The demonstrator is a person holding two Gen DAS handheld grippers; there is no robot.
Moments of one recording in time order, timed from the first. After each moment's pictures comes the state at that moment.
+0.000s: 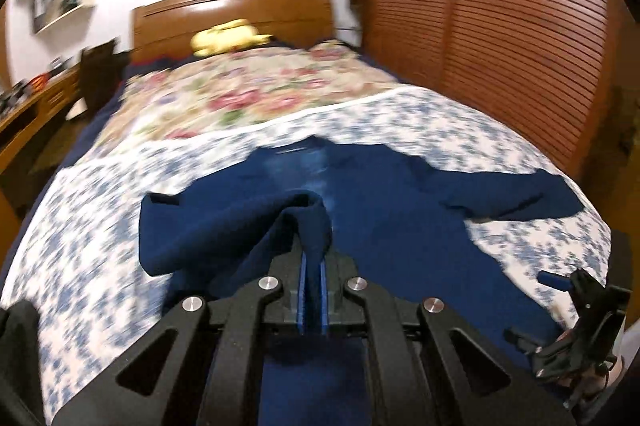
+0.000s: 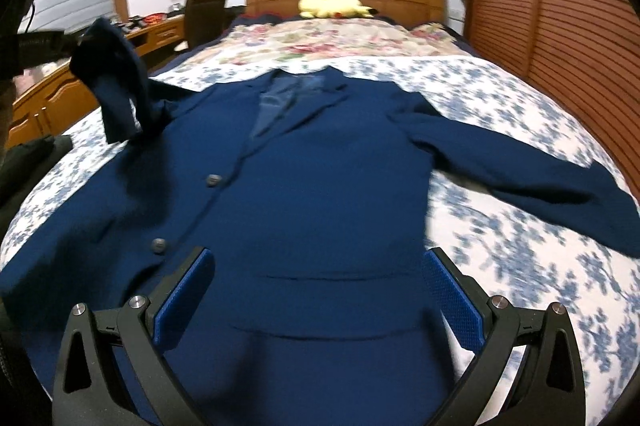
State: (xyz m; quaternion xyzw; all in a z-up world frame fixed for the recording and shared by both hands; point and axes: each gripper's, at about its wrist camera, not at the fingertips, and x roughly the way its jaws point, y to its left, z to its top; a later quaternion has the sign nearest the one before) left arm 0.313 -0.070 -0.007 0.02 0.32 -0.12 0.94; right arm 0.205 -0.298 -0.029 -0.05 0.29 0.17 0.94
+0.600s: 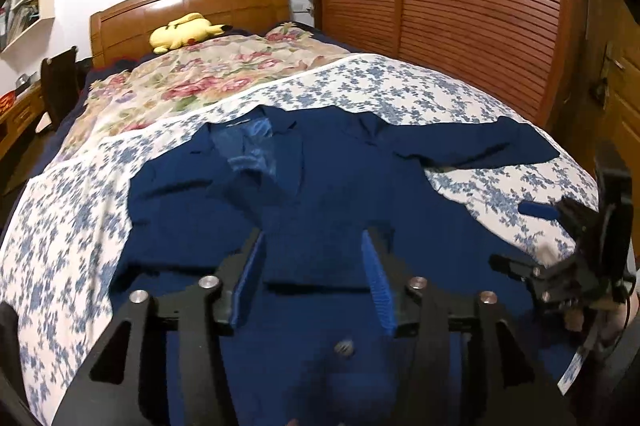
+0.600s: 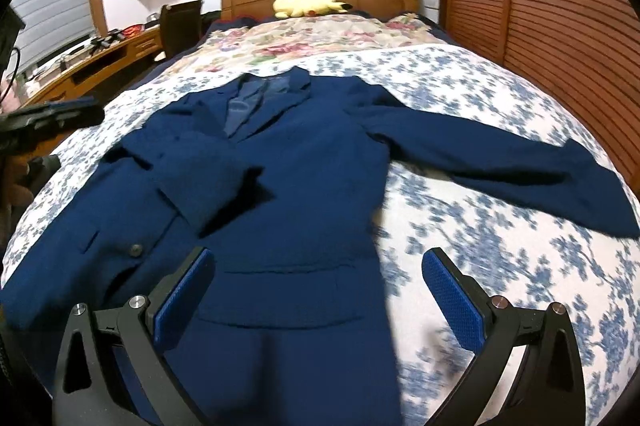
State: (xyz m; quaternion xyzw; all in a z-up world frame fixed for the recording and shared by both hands) left arm 0.275 -0.095 -0.049 0.05 0.33 -0.17 0.93; right arm 0.196 -0.298 -0.013 -0.03 0.30 0.17 0.94
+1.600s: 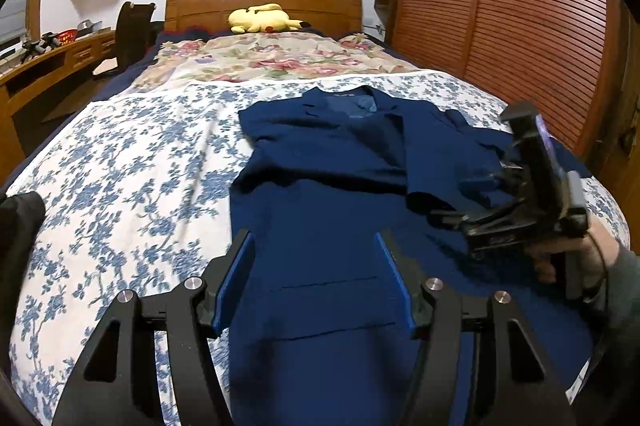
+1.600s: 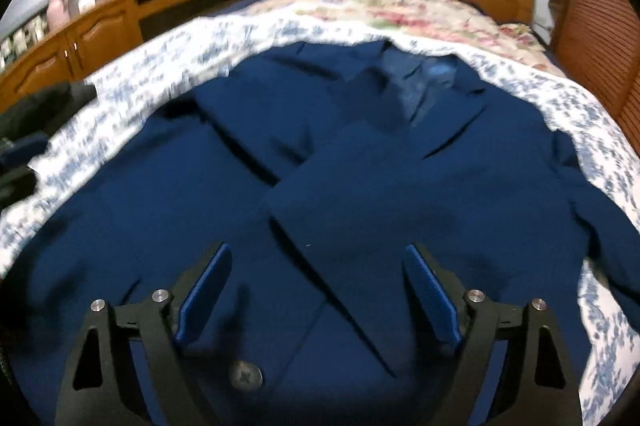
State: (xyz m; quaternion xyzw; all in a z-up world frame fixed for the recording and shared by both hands) left arm 0.224 0.062 -0.112 -0.03 0.31 -0.10 0.94; right arm 0.304 -0.139 -0.060 -0.15 0.36 0.26 0.88
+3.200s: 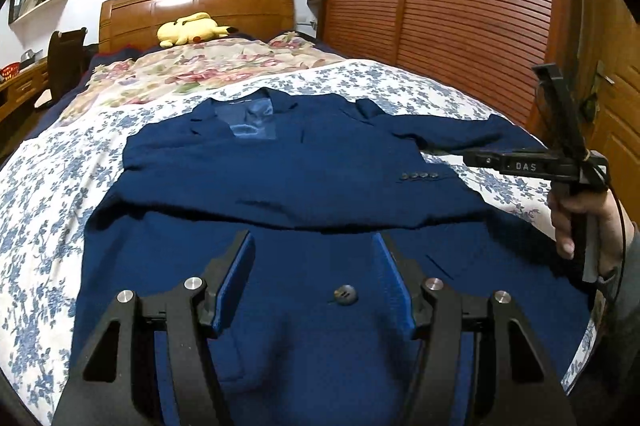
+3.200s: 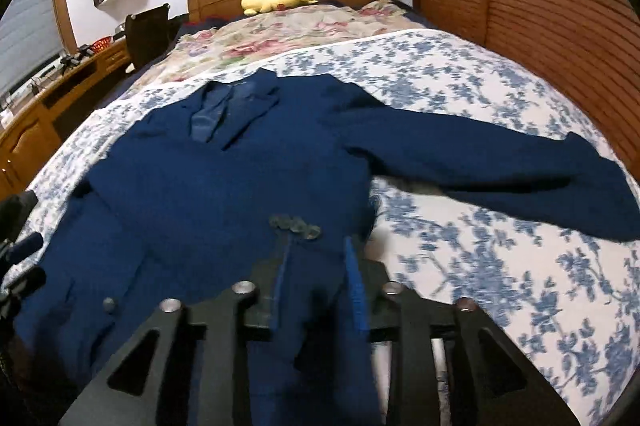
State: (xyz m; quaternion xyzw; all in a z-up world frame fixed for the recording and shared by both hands) left arm 0.236 -0.078 -0.108 0.01 0.30 -0.19 0.94; right arm 0.308 -0.343 -0.056 0.01 0.32 0.11 0.94
